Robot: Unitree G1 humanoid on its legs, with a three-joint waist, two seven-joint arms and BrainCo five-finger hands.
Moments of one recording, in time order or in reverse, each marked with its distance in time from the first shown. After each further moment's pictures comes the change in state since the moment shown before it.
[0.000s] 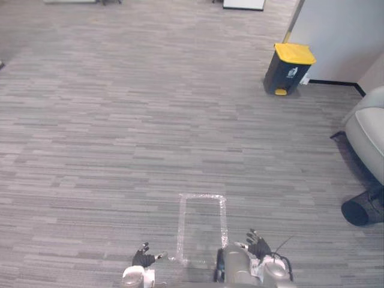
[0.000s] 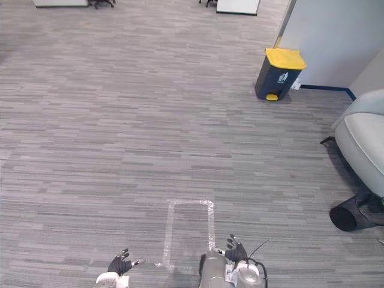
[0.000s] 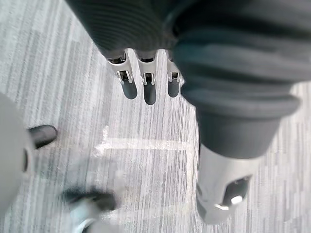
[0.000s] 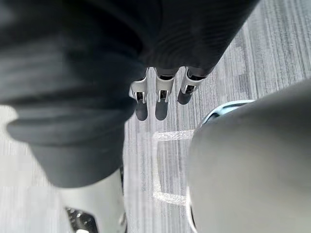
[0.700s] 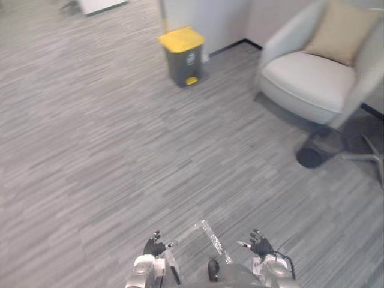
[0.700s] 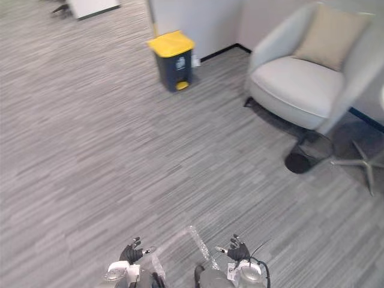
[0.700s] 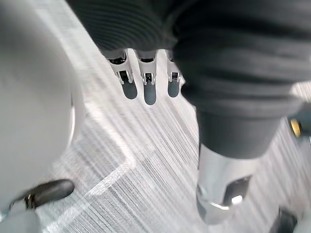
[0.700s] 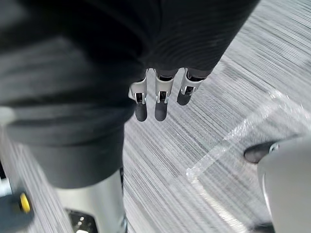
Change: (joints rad) left arm -0.039 -0.087 0.019 -0.003 0.019 -0.006 -0.007; right arm 0.027 -0.033 -0.006 0.003 0.001 0.020 -0.021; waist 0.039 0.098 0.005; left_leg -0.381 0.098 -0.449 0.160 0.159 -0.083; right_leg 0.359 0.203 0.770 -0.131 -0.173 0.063
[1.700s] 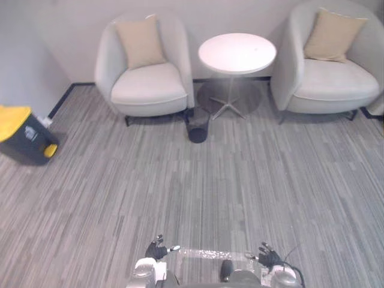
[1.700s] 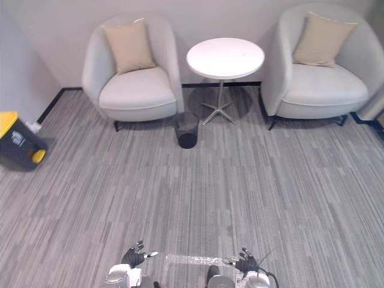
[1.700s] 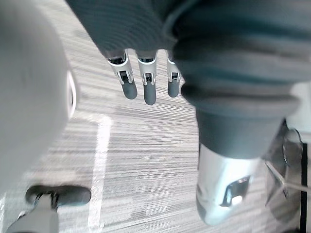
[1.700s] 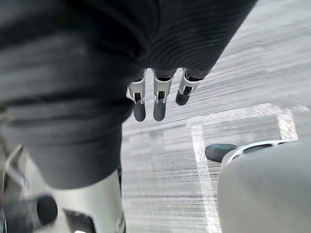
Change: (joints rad) left arm -0.004 0.035 -0.029 -0.010 -0.021 0.014 -0.031; right arm -0.024 -0.023 -0.048 0.119 0.003 -0.001 -0.018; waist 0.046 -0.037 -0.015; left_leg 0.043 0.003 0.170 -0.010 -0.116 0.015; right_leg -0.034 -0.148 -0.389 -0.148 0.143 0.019
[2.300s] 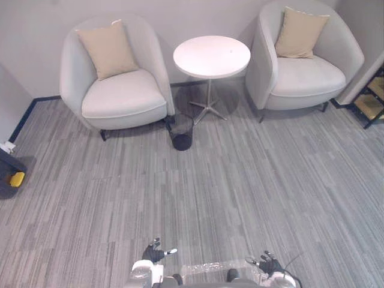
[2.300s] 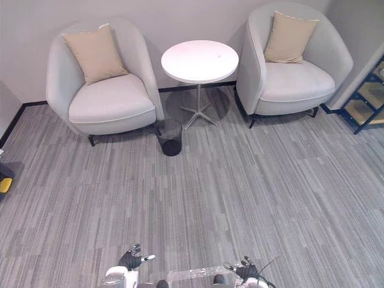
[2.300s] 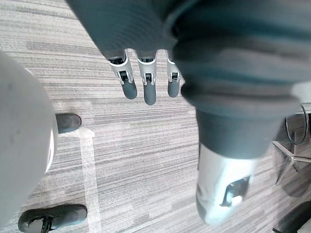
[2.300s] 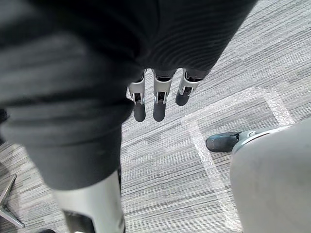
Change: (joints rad) left arm -0.008 0.030 -0.023 0.048 -0.005 0.001 0.002; right arm 0.017 0.038 -0.088 0.032 0.006 0.000 -0.014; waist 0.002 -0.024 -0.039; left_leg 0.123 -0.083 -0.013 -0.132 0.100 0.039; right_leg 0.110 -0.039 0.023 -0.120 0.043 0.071
